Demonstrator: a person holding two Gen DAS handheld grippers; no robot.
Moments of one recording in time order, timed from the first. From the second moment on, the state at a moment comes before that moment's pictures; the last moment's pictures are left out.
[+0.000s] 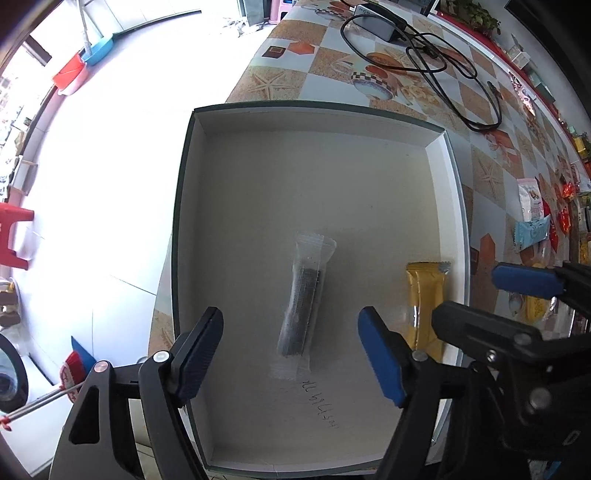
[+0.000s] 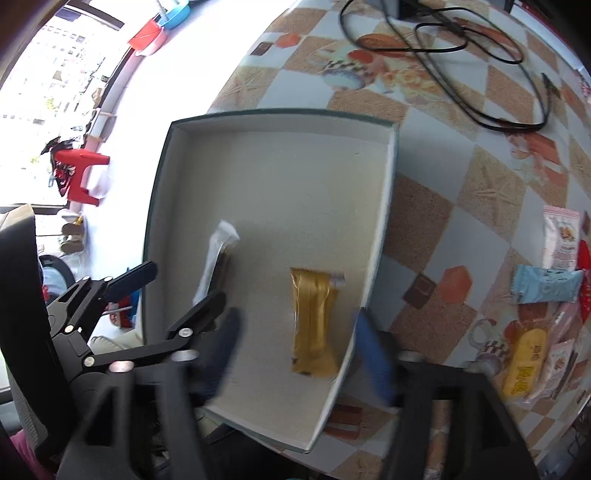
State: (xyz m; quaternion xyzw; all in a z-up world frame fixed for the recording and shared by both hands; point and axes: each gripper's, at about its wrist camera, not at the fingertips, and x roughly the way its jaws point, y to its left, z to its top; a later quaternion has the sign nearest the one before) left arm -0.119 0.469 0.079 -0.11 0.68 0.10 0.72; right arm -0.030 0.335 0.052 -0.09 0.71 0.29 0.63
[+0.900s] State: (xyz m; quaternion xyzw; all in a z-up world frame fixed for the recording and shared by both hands) left arm -0.039 0.289 0.107 0.01 0.67 -0.05 0.74; right arm 0.015 0.096 0.019 0.08 0.74 0.05 0.67
